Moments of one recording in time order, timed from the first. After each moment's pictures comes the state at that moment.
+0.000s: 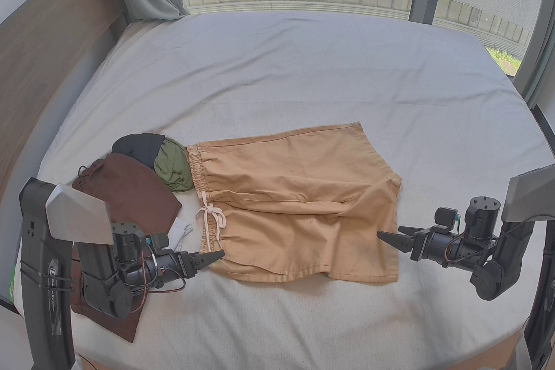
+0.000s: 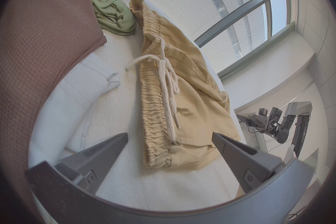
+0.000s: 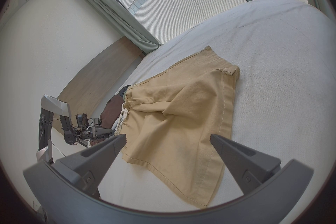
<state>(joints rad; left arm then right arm) -0.14 2.48 -0.48 -1.55 -0.59 -0.43 0.16 2.23 -0.35 -1.54 0.55 0.32</state>
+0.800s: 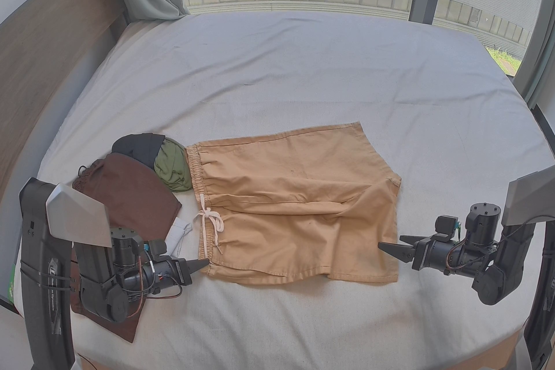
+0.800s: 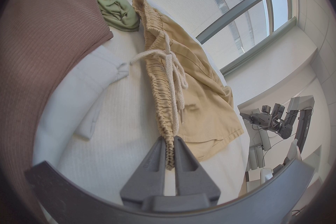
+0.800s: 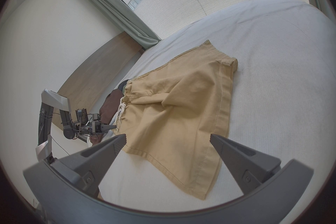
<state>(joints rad) -0.13 2.49 -0.44 -1.55 -0.59 -0.38 0.15 2.24 -0.30 -1.54 0.56 0.28</state>
